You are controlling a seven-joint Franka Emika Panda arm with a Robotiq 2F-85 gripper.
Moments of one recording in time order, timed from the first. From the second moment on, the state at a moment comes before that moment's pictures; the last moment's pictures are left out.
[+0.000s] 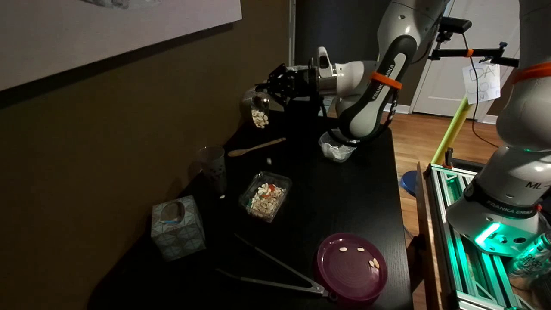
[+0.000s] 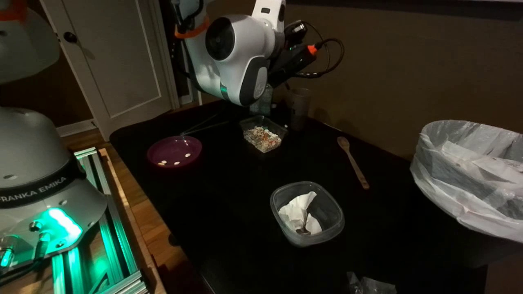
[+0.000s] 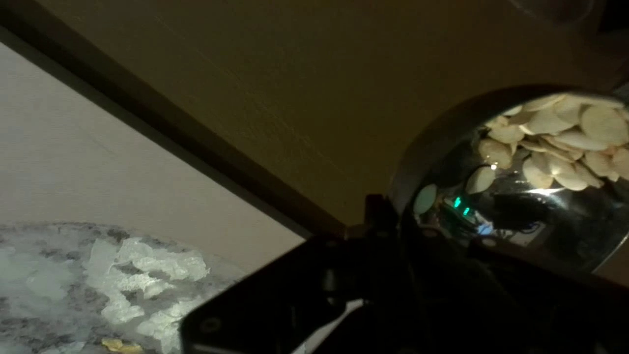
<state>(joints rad) -0.83 0.50 0.60 -2.42 -0.64 4.21 -0.81</state>
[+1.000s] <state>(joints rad) -1.17 1.01 0.92 -2.56 -0.68 4.21 -1.45</state>
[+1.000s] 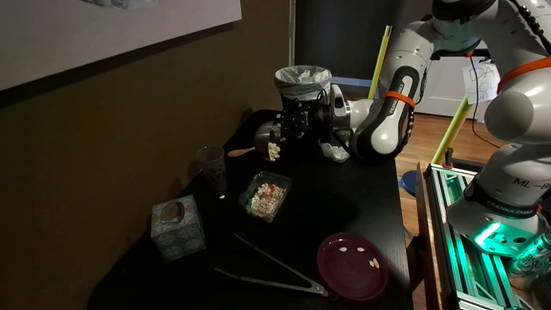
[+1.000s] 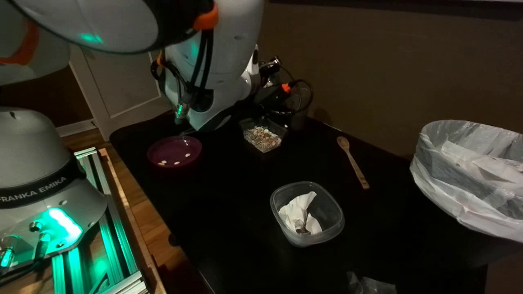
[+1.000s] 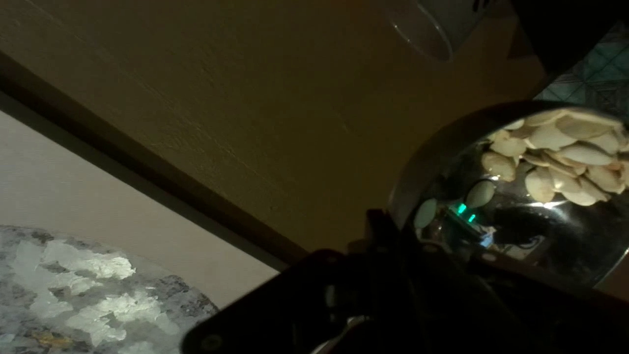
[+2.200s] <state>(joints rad) -1.24 1.50 1.05 -2.37 -0.96 4.22 -1.88</state>
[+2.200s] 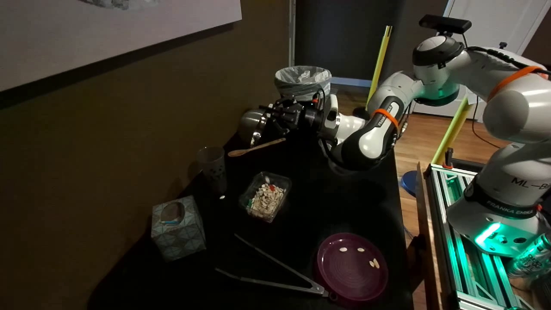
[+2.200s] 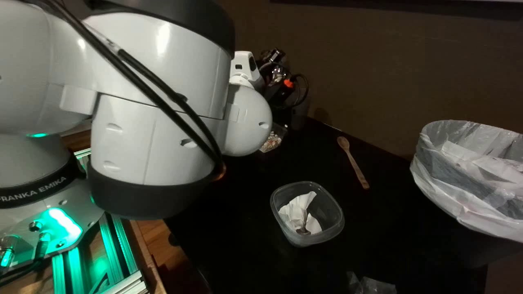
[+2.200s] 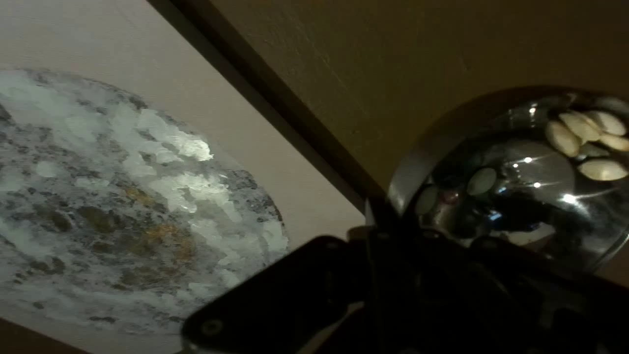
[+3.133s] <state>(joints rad) -1.22 1.49 1.00 -2.45 -0.99 4.22 -1.78</state>
